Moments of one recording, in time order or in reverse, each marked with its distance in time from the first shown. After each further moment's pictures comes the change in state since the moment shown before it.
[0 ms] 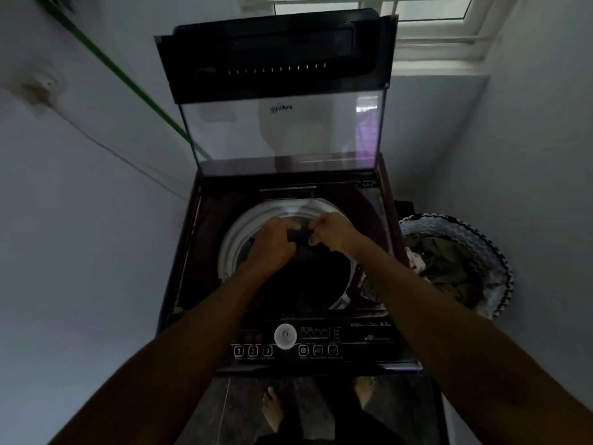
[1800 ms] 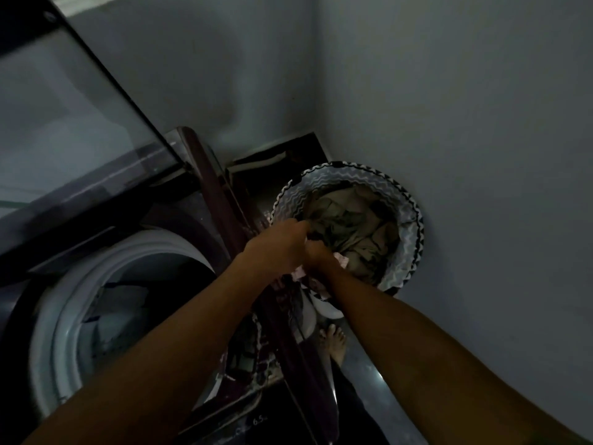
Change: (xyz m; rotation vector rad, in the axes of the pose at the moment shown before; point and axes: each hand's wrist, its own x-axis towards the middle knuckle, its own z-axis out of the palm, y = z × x) left_hand 0.134 0.161 0.263 0.525 -0.740 0.414; right_hand 0.106 0.319 -0.100 0.060 0.197 0.370
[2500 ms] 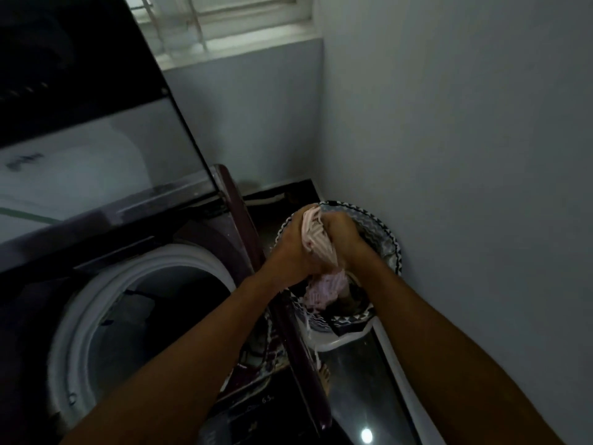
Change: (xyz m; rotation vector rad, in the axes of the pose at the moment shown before) left_hand -0.055 0.038 -0.034 -0.877 0.483 0.208; right_hand -0.132 -0.122 -0.137 0.621 0.165 -0.062
